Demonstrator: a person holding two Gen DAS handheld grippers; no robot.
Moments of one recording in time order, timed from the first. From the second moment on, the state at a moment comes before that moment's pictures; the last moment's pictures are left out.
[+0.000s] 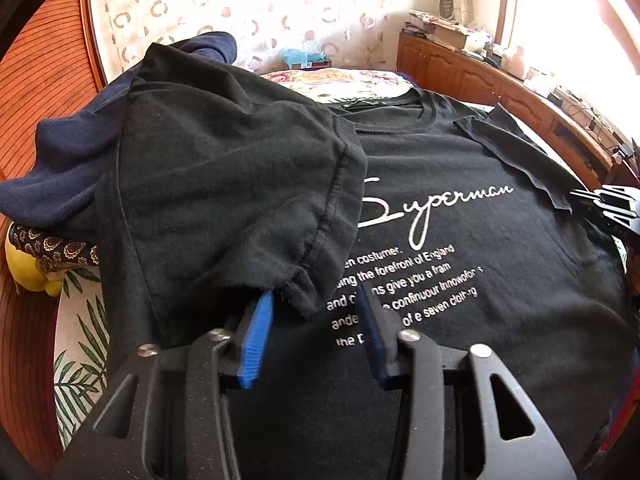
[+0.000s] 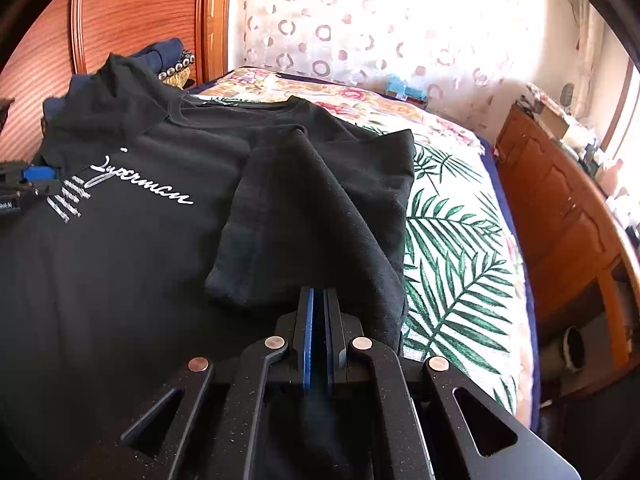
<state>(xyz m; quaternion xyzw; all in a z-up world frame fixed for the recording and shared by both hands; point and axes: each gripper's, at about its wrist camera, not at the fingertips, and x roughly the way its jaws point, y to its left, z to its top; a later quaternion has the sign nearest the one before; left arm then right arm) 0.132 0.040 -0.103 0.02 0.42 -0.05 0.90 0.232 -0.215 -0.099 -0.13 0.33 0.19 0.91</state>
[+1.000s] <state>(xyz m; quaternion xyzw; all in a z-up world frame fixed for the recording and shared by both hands) 0.130 0.054 -0.034 0.03 0.37 -0.07 0.92 0.256 -0.238 -0.079 -0.07 0.31 0.19 0.93</state>
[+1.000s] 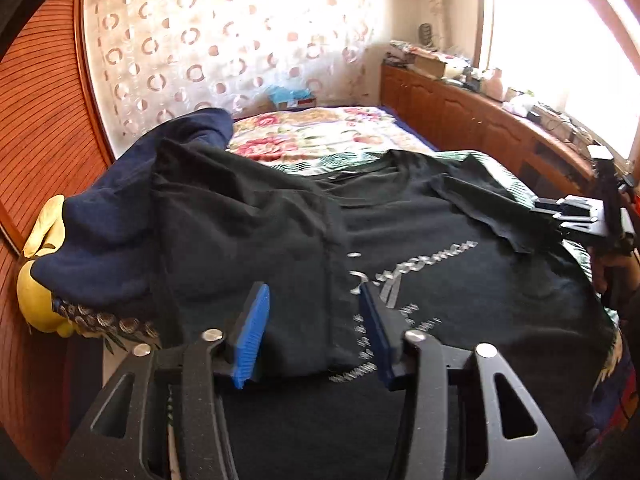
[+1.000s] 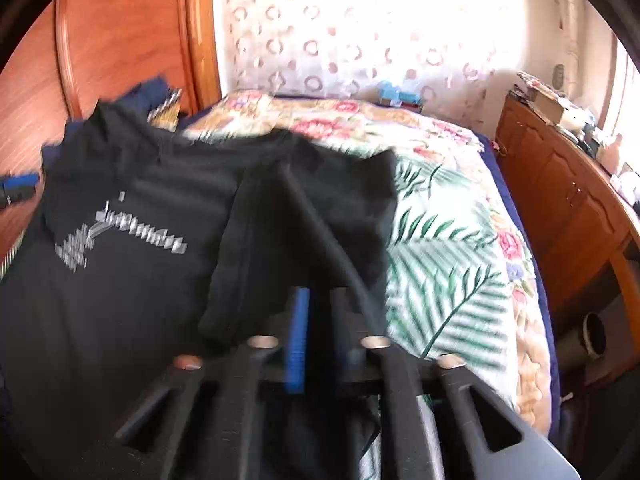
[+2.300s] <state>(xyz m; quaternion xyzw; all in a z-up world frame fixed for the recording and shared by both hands) 0.258 0.138 -0.017 0.00 0.37 -0.02 0.93 0.406 -0.224 -0.087 -0.07 0.35 0.19 0.91</state>
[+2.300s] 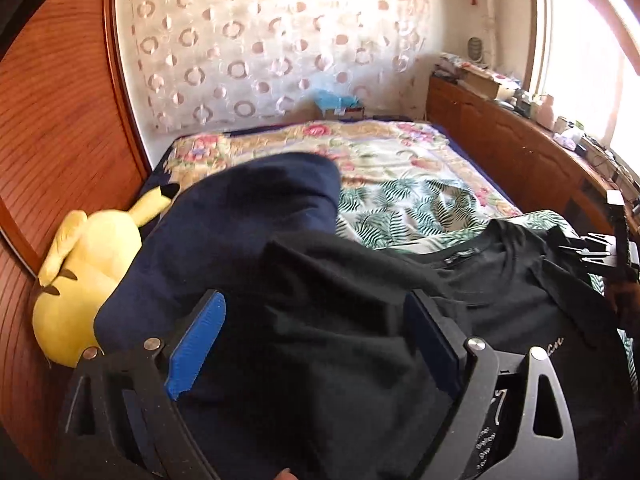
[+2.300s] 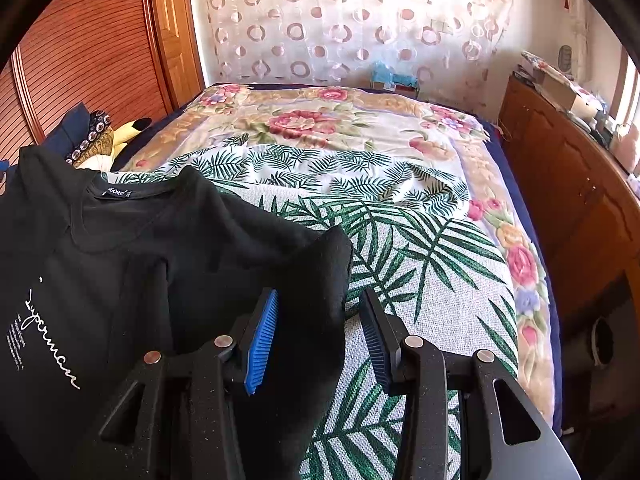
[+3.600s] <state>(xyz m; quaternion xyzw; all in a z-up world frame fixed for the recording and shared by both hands) 0.211 0.116 0.008 -0.03 0.33 -0.09 0.94 0.320 -0.247 -0.036 -0.05 0.24 0.24 0.94</state>
